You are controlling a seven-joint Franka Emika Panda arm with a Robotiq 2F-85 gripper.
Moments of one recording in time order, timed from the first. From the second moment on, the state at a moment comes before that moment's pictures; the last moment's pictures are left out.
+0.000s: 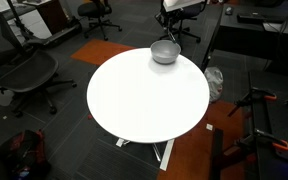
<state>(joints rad) -0.12 0.47 -0.21 -1.78 -0.09 2.31 0.61</state>
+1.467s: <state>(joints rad) -0.18 0.72 -0.20 -1.57 0.09 2.35 0.42</state>
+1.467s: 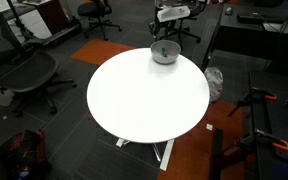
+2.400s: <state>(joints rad) -0.11 0.51 -0.20 -1.71 0.02 2.33 0.38</state>
